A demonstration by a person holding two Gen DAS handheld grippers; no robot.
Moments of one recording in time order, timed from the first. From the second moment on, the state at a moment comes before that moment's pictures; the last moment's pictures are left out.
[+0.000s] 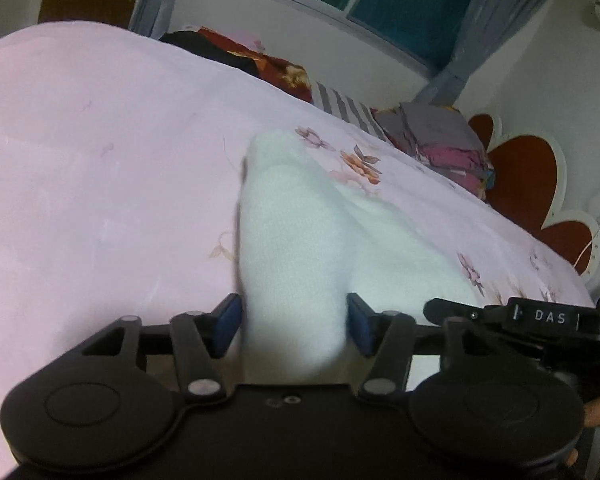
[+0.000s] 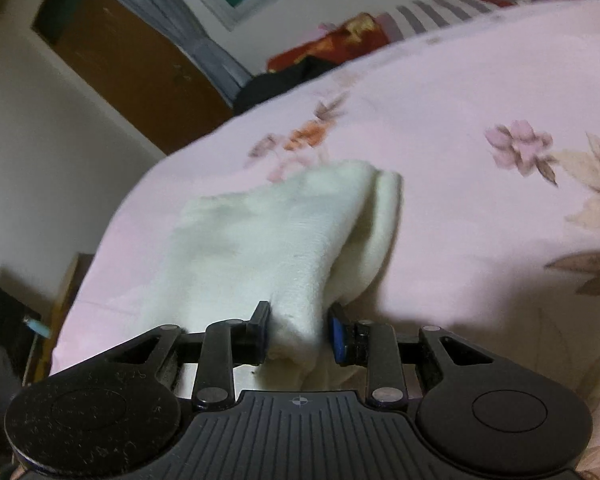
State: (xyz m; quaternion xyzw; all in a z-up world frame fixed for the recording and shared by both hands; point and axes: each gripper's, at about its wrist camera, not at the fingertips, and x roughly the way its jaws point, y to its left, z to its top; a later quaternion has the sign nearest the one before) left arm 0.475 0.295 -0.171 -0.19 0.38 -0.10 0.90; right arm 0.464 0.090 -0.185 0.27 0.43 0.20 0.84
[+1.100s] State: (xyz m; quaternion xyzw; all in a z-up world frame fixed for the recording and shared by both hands) left arm 0.530 0.292 -0.146 -0.08 0.38 -0.12 0.92; right arm 0.499 0.145 -0.149 0.12 0.38 0.12 0.91
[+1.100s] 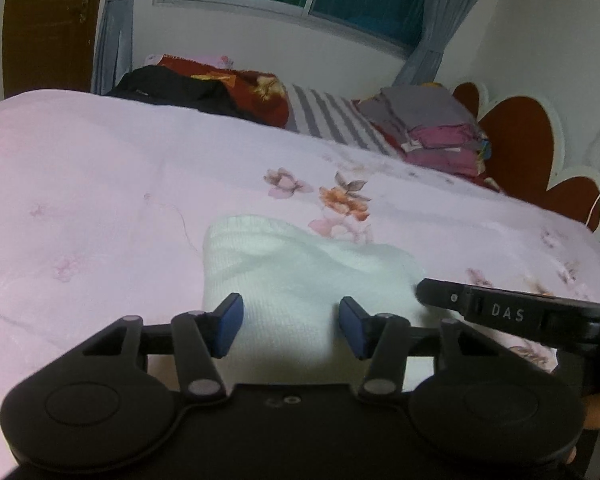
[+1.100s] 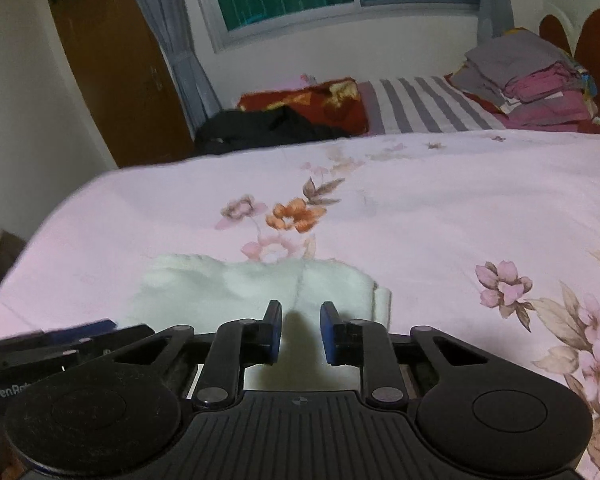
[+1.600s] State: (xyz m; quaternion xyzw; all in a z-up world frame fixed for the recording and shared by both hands) left arm 0.510 0.305 -0.144 -0.10 0.39 -0.09 0.91; right arm 0.494 0.129 -0.161 0.12 0.39 0.10 0.91
